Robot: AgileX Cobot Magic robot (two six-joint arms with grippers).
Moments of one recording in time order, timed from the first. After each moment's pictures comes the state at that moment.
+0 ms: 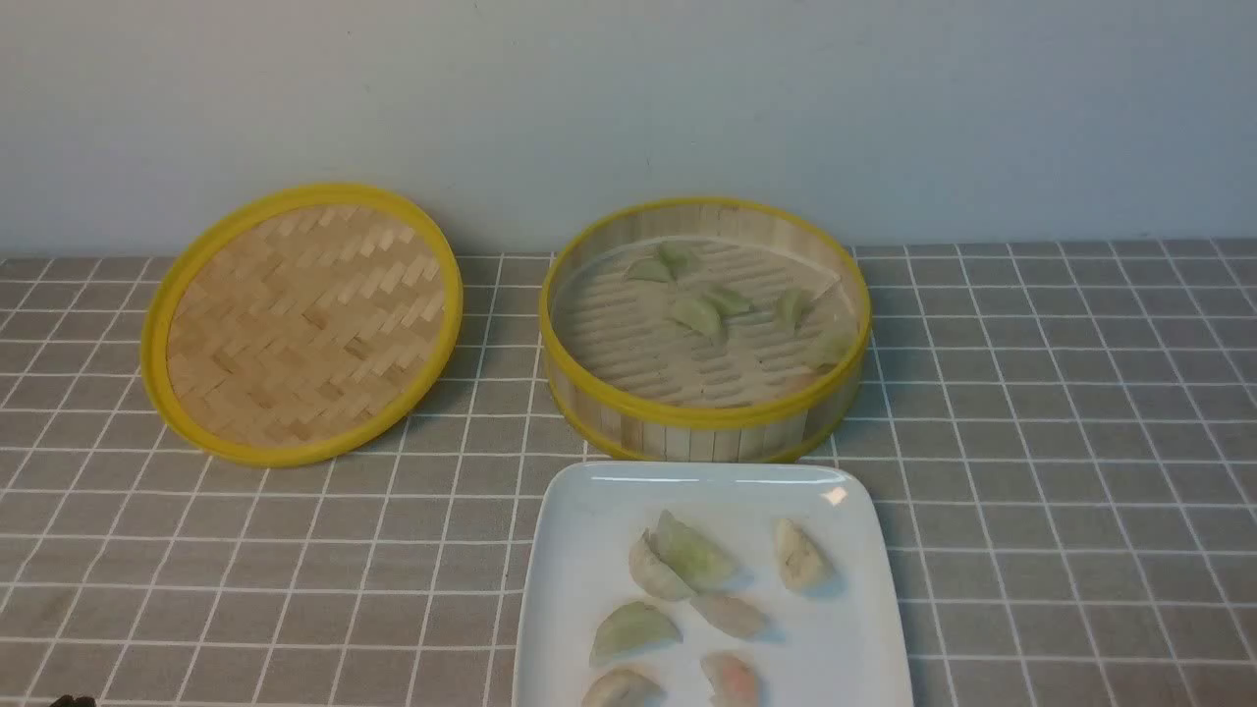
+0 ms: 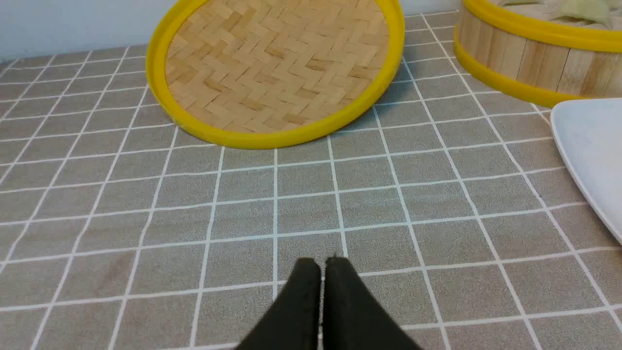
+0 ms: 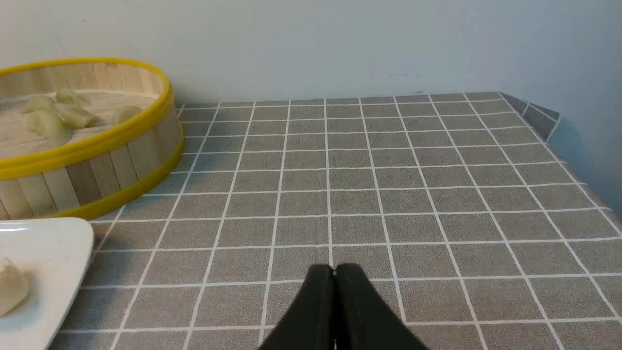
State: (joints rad) right arm -0.04 -0.02 0.02 -0.10 0.37 0.19; left arm -0.06 -0.01 0.03 -0.06 0.37 0.08
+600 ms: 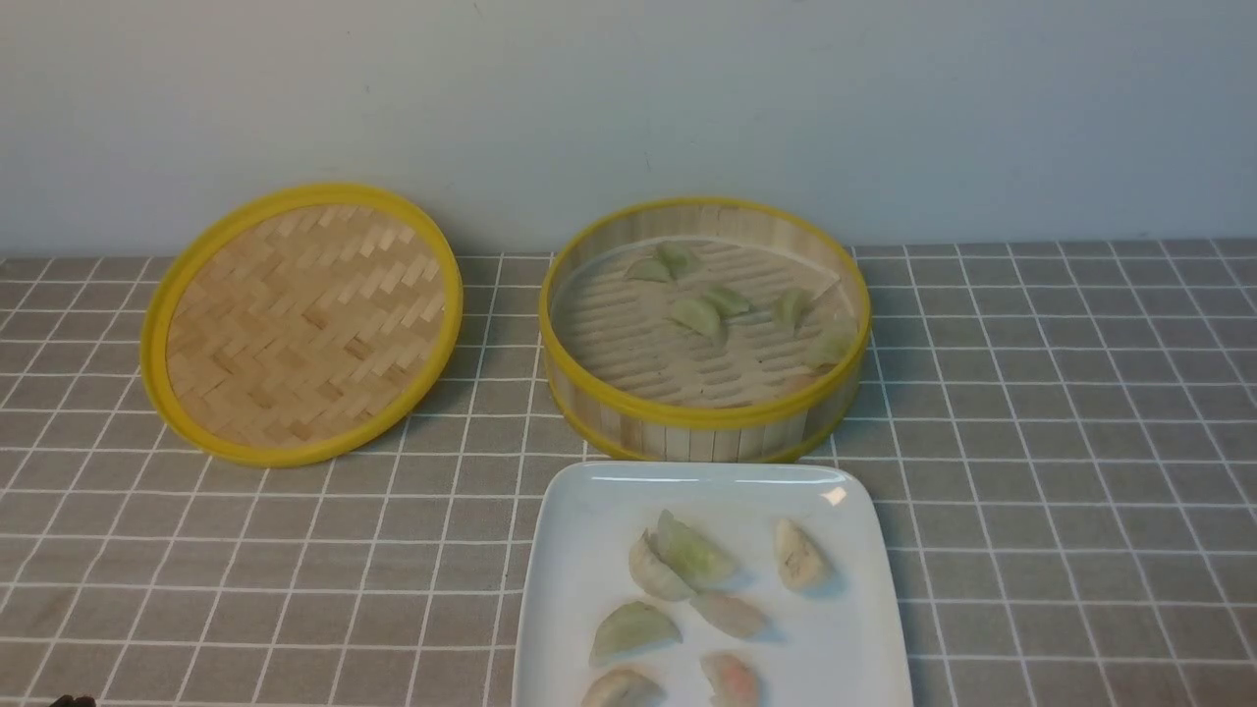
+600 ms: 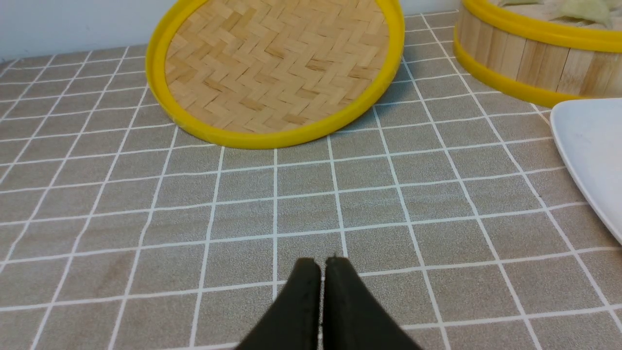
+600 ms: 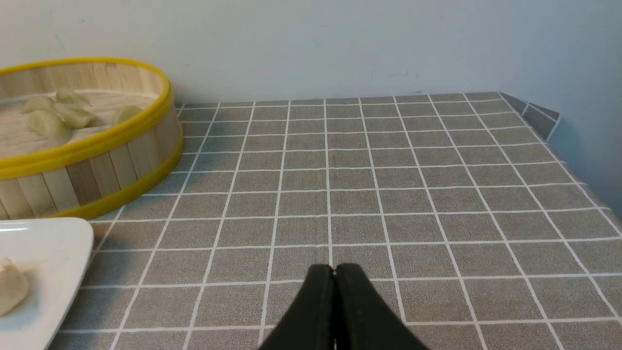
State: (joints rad) right arm -0.04 -0.02 0.02 -0.10 0.37 0.19; left arm -0.06 -0.01 0.03 -0.06 0.37 0.08
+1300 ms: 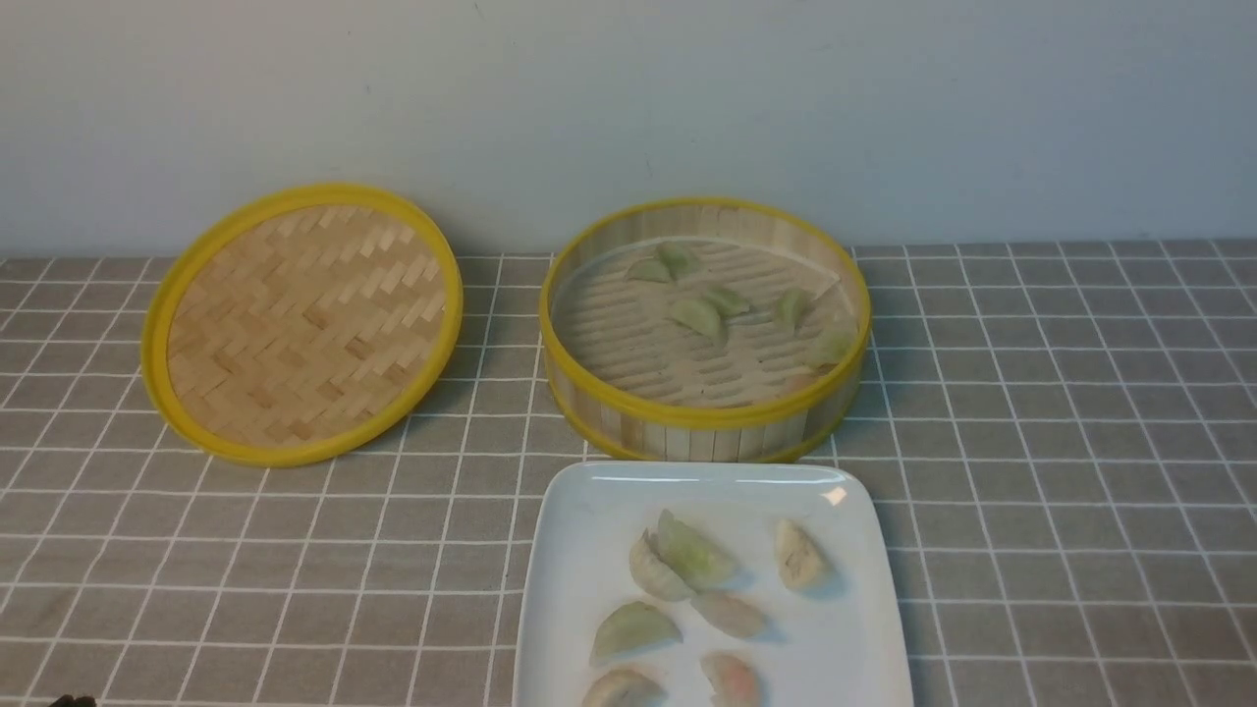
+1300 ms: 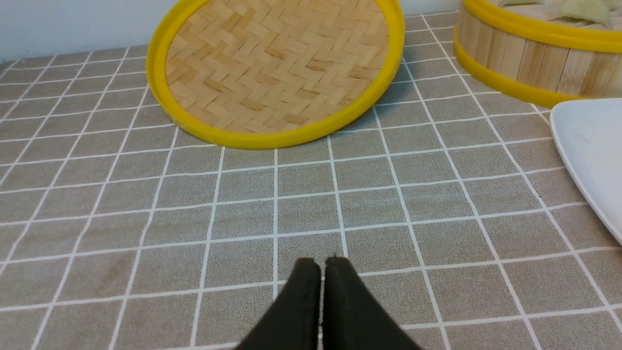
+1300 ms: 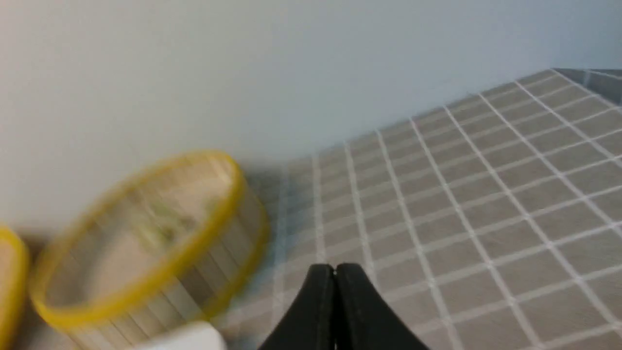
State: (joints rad) right arm -0.04 -0.02 0.03 0.22 0.20 0.35; left arm -0.06 -0.01 0.03 -0.06 0.37 0.08
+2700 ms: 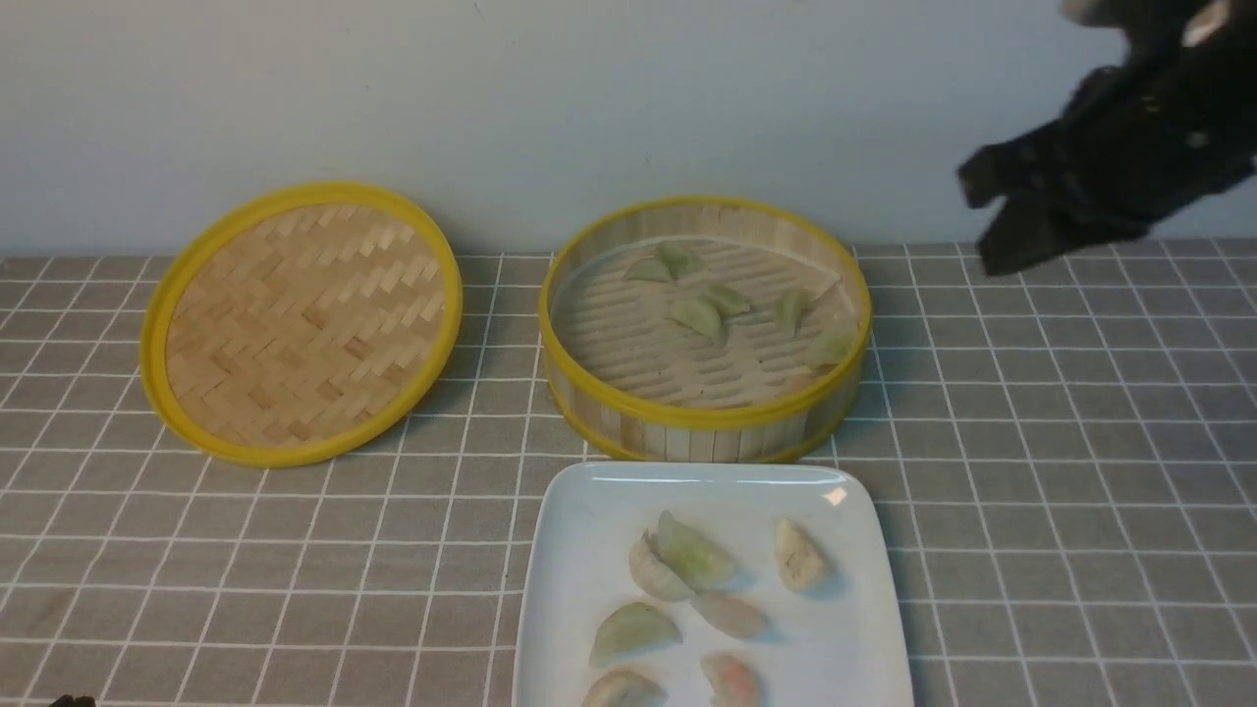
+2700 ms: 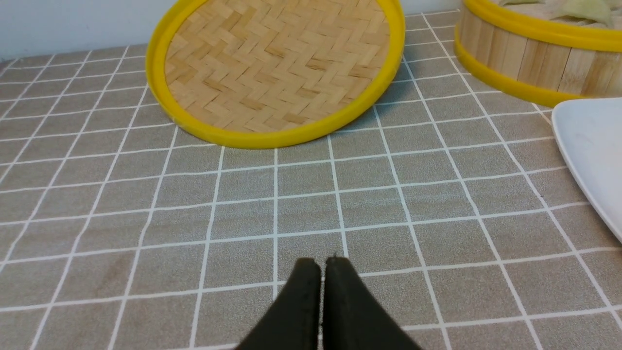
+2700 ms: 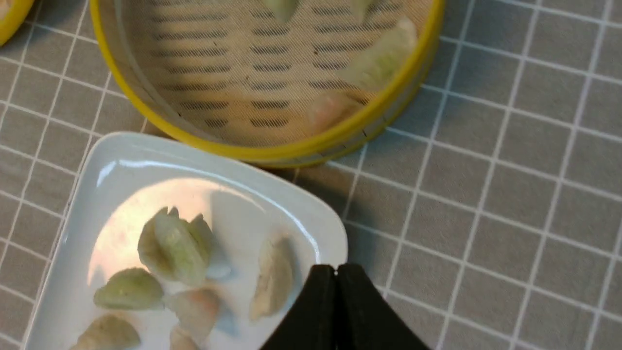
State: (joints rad) right arm 0.25 1.68 -1.64 0.21 1.24 0.01; left arm -0.06 -0.01 0.03 -0.06 0.37 0.08
